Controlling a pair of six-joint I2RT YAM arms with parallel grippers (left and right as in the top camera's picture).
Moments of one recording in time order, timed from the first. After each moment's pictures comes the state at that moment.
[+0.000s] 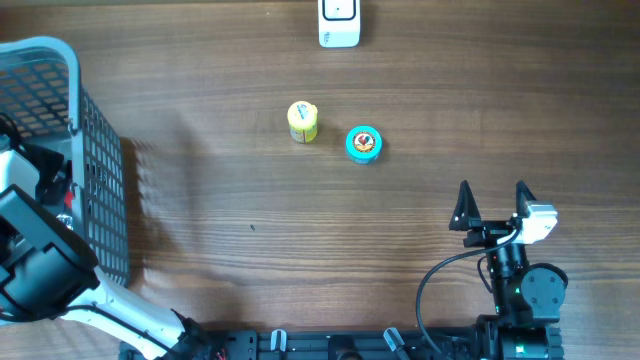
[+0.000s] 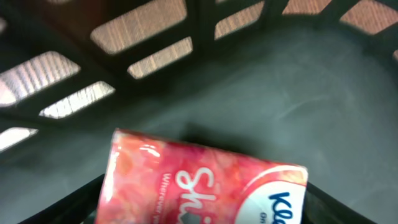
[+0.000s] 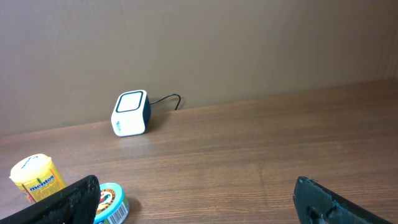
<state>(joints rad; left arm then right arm) 0.72 2.02 1.33 -0.42 -0.26 -0.47 -0.03 0.02 0.01 0.00 -0.08 0.18</state>
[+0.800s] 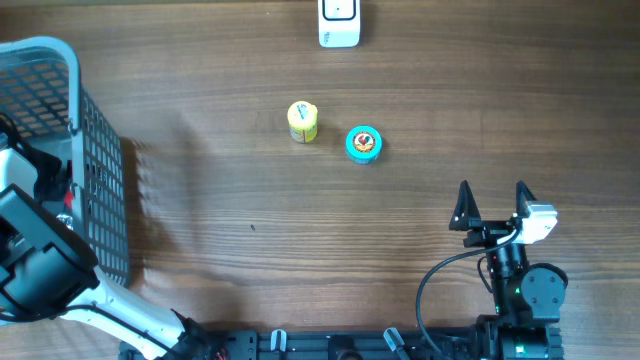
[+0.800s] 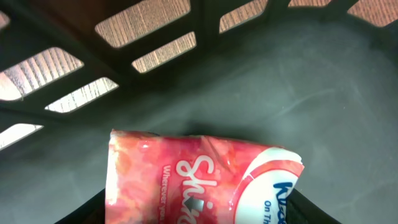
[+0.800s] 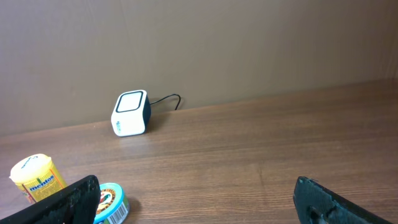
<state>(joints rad) 0.72 2.02 1.35 -0.47 -0.26 -0.47 -0.03 0.02 0.01 0.00 -0.08 0.18</state>
